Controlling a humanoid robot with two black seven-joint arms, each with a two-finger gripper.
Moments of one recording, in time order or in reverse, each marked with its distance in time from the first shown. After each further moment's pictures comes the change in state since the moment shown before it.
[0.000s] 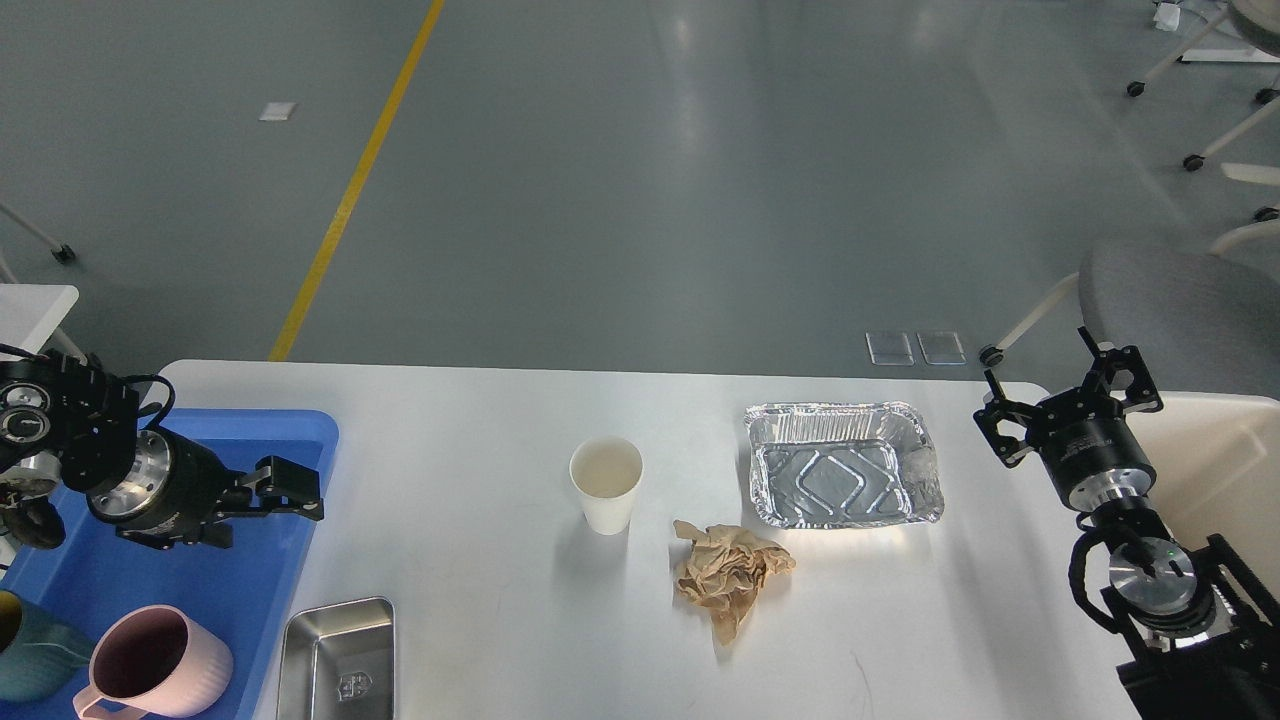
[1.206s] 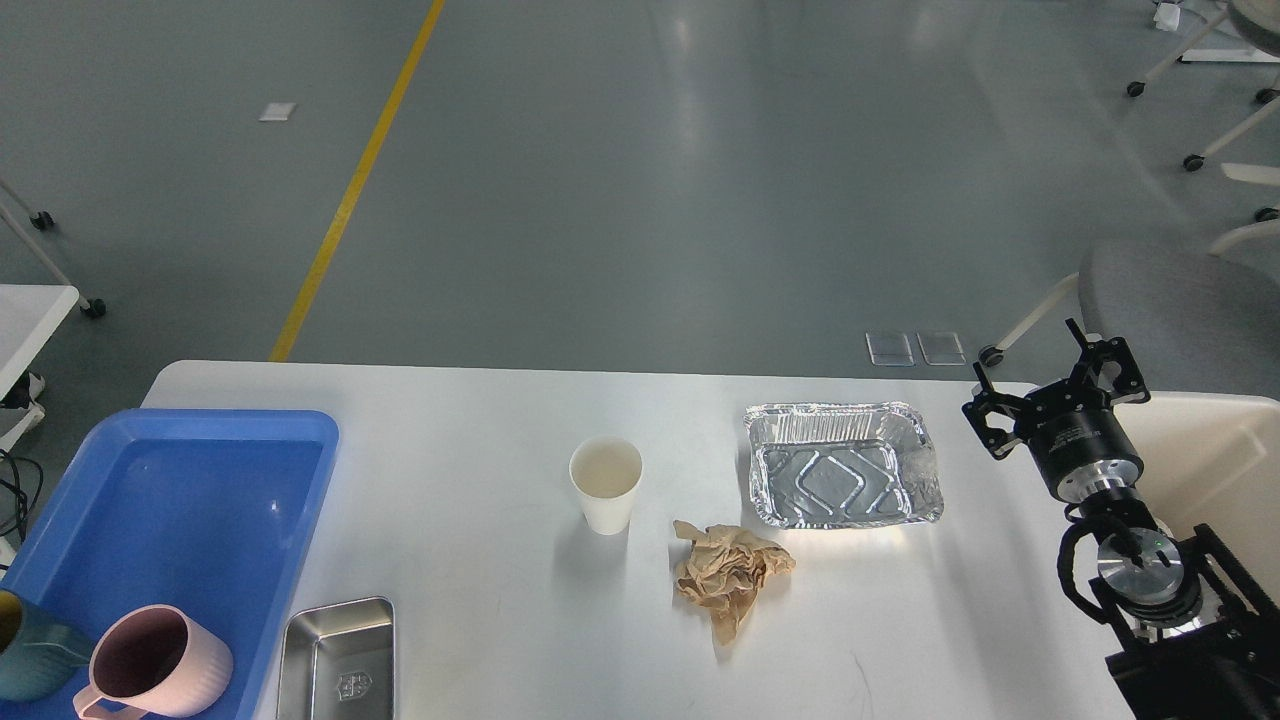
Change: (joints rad) left arm -0.006 0.828 -0.019 -0.079 -0.003 0.078 -0.900; right arm 0.020 0.015 -0.013 -0.001 0.000 -0.009 0.000
